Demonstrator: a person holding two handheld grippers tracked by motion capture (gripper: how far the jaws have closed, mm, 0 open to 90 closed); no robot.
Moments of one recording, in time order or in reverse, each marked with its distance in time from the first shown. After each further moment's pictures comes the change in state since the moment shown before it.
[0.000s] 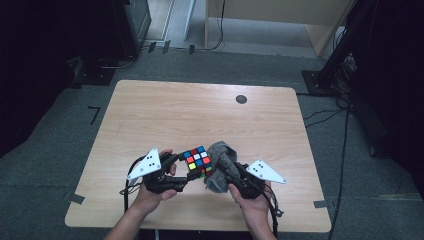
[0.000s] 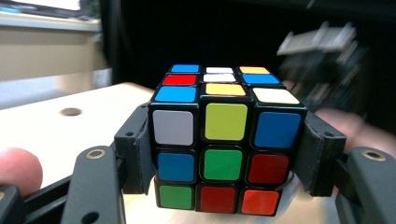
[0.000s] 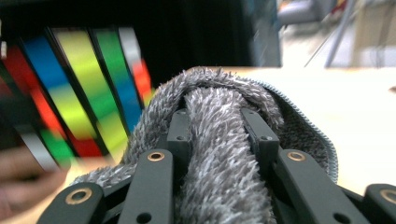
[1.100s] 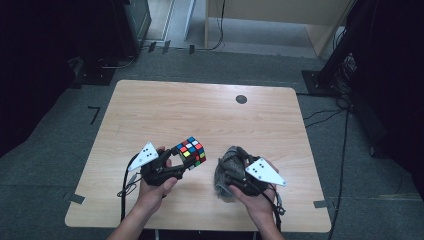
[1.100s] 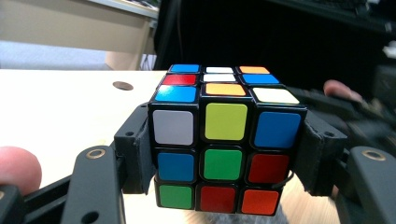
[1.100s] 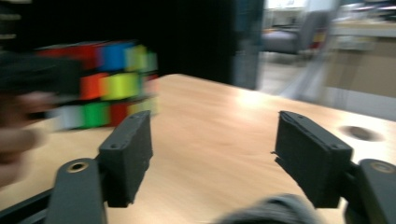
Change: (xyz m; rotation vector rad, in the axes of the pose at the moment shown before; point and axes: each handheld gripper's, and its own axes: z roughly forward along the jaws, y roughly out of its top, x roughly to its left) left arm 0.020 -0.008 -0.001 -0.073 0.160 -0.307; right arm -0.001 0.006 0.002 -0.027 -0.068 -0.220
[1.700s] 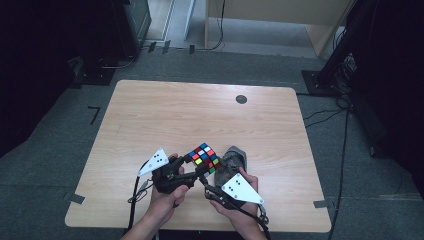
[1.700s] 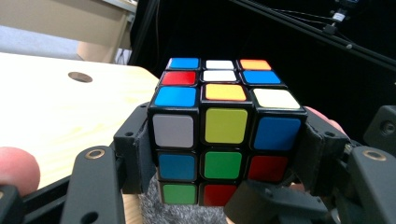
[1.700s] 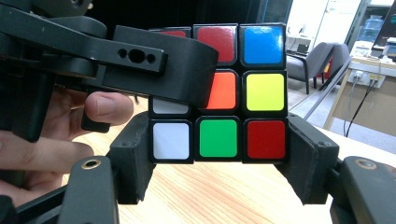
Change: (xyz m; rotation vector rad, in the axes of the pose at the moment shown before) left arm -0.032 -0.006 0.014 0.019 -0.104 -0.080; right arm 0.054 -0.008 0.005 -0.053 0.040 -0.147
